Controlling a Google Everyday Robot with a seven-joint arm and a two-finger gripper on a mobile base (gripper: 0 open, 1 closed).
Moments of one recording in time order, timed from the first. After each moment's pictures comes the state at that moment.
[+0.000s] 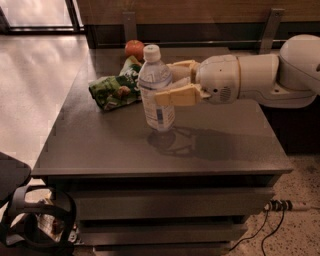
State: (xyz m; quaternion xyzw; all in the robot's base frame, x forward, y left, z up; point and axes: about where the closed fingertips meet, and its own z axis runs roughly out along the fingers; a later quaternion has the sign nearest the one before) arm 0.517 -0.009 0.964 -0.53 0.56 0.40 0.51
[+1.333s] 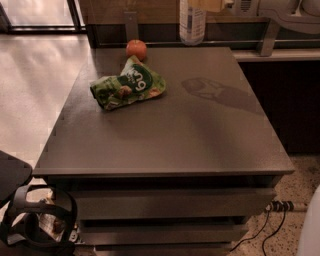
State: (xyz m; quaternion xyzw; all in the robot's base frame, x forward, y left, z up) arm 0.729 -0.109 1.080 -0.40 0.61 0.28 0.62
